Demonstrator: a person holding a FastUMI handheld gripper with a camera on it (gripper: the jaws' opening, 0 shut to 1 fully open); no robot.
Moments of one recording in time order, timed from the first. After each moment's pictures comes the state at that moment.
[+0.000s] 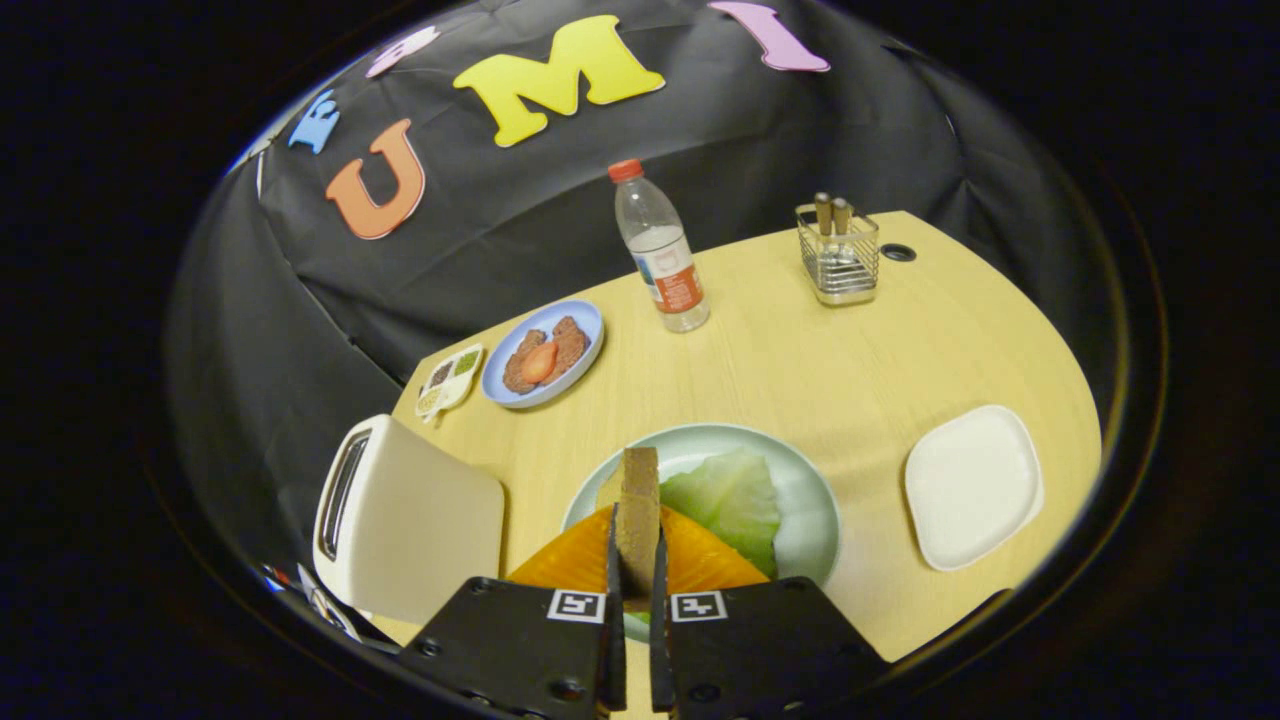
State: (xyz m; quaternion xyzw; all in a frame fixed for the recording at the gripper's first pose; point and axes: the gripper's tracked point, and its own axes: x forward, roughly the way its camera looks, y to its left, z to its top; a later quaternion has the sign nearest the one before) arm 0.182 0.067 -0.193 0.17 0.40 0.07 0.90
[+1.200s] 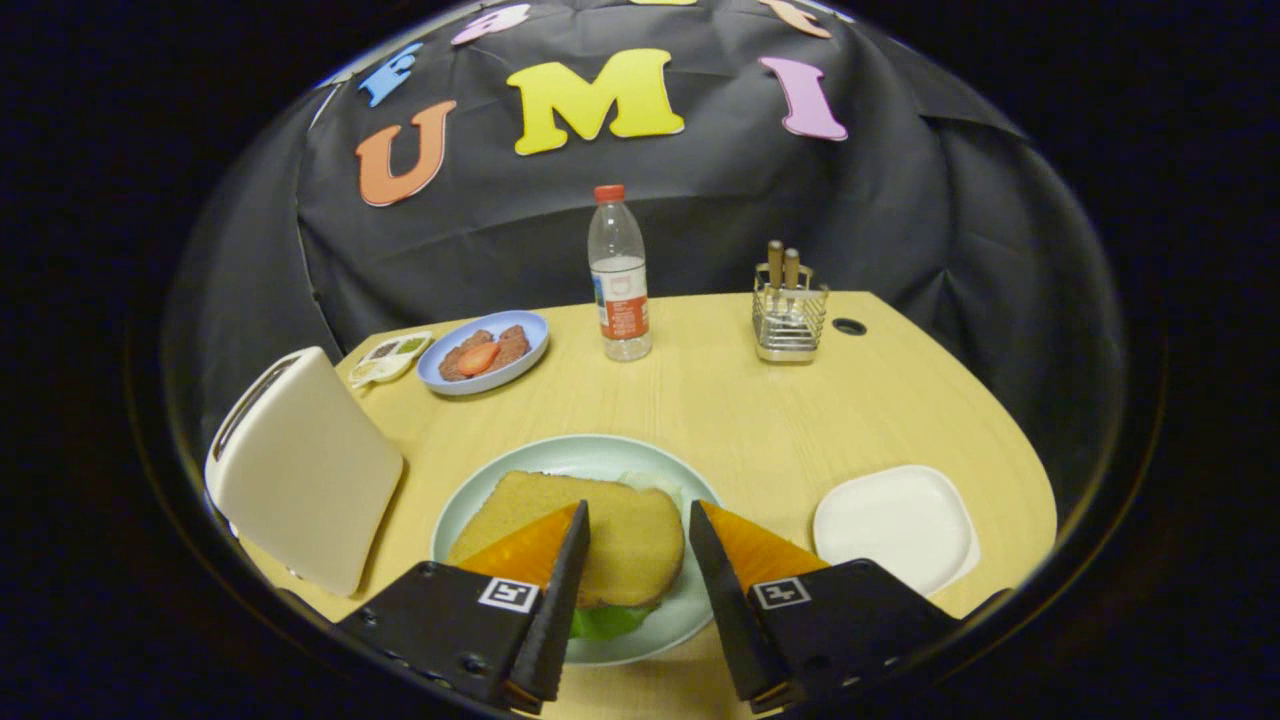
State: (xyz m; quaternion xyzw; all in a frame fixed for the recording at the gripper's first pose) arm 0.181 0.015 -0.207 0.03 0.29 0.02 0.96
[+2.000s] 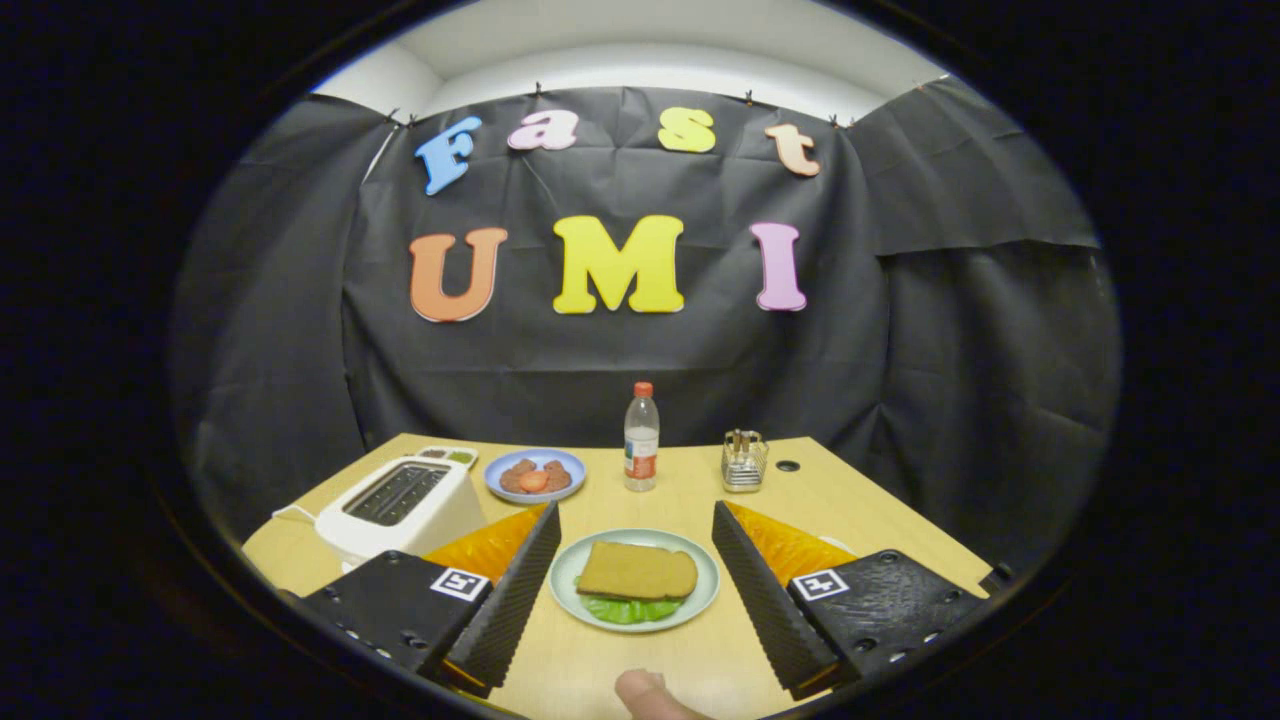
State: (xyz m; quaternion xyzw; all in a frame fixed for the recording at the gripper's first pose) arm 0.031 0.077 -0.037 0.00 0.08 -0.02 1.00
